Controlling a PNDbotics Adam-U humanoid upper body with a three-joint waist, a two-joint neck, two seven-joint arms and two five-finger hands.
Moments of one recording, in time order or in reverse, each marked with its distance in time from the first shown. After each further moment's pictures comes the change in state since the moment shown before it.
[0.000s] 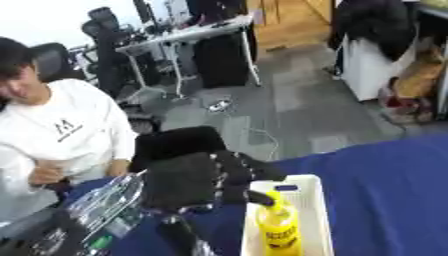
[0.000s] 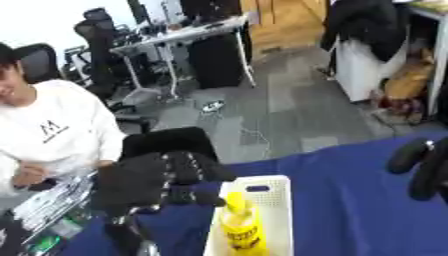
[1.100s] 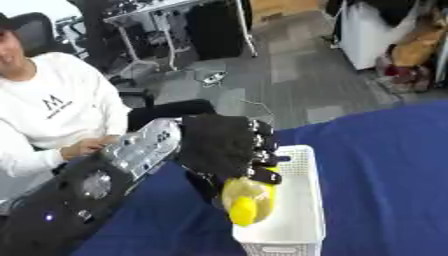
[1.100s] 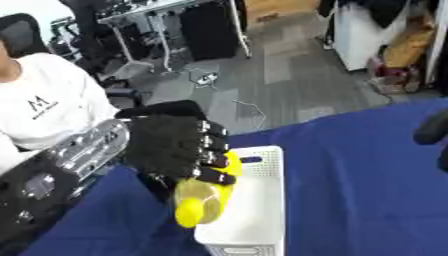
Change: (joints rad) left arm -0.366 -0.001 -0.102 0.261 -0.678 -0.303 0.187; right arm -0.079 0.048 0.021 0.000 -0.026 0.009 0.019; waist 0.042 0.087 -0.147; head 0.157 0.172
